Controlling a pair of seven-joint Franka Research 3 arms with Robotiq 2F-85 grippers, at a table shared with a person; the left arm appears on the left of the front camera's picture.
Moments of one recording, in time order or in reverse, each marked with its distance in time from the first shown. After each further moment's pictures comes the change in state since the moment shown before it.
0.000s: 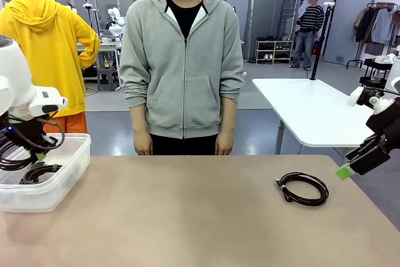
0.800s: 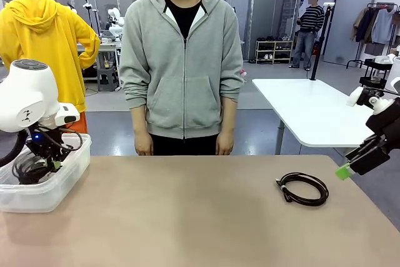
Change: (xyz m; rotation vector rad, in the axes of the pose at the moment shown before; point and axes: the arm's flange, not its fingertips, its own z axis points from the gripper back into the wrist) left arm 0.061 0.014 -0.104 -0.027 0.127 0.083; right arm 0.000 0.000 0.000 0.000 0.000 0.000
